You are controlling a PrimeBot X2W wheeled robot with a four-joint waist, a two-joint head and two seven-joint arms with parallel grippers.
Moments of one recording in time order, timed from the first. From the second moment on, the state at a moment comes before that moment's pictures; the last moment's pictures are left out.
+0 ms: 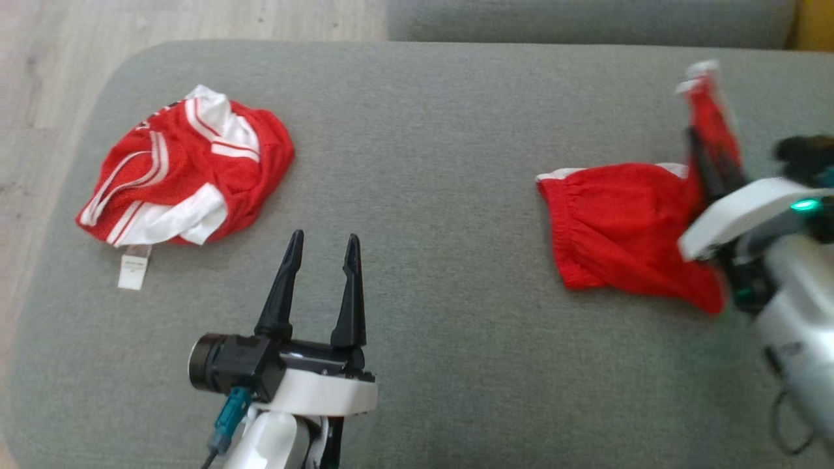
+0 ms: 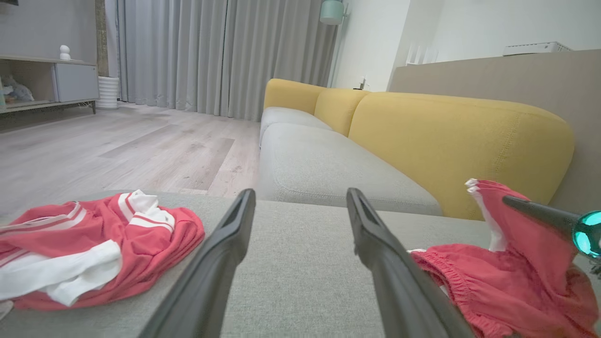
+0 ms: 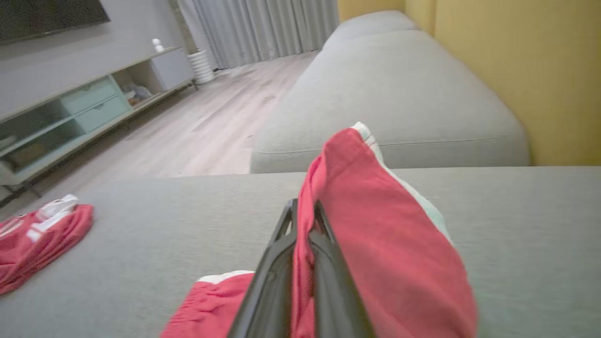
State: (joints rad) left arm -0.14 0.05 -0.43 0.10 -0.31 0.12 -0.26; right arm -0.69 -0.44 0.64 0.83 0.85 0.12 -0.20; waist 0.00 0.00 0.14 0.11
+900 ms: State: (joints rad) left arm 0.06 0.05 -0.32 0.11 -0.31 0.14 -0.26; right arm -0.08 -0.34 0.23 0.35 0.47 0.12 -0.25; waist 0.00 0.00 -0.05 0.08
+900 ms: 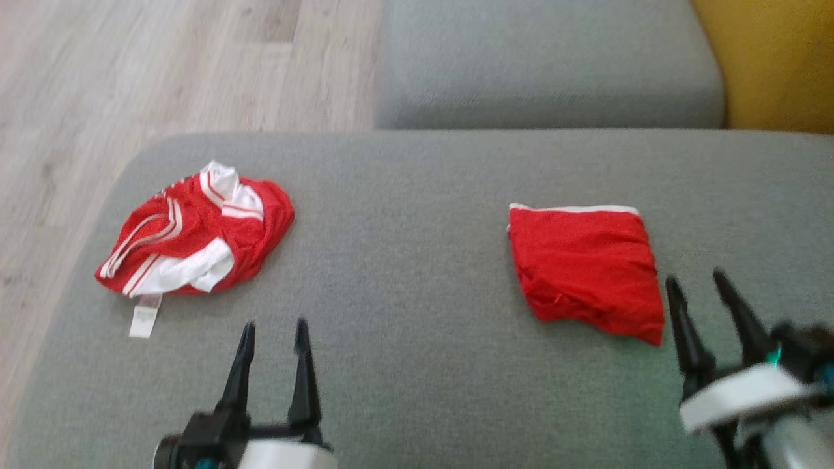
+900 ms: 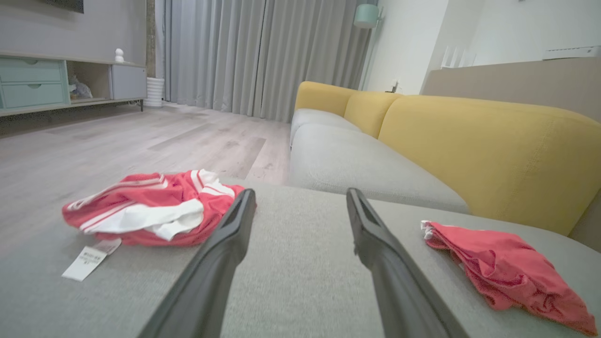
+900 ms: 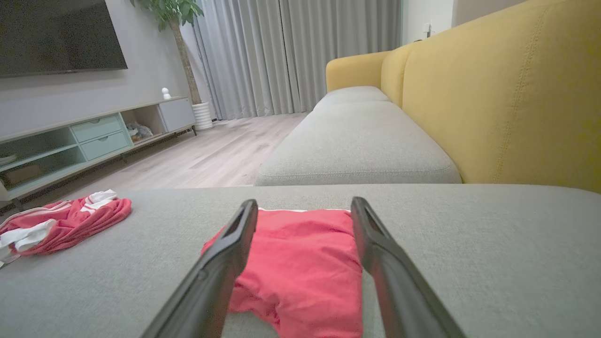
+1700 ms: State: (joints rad) left arm 0.21 0.05 -0.23 0.24 -0.27 0.08 -0.26; right arm 0.22 -0.14 0.06 0.23 0.20 0.12 -0.25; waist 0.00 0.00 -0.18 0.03
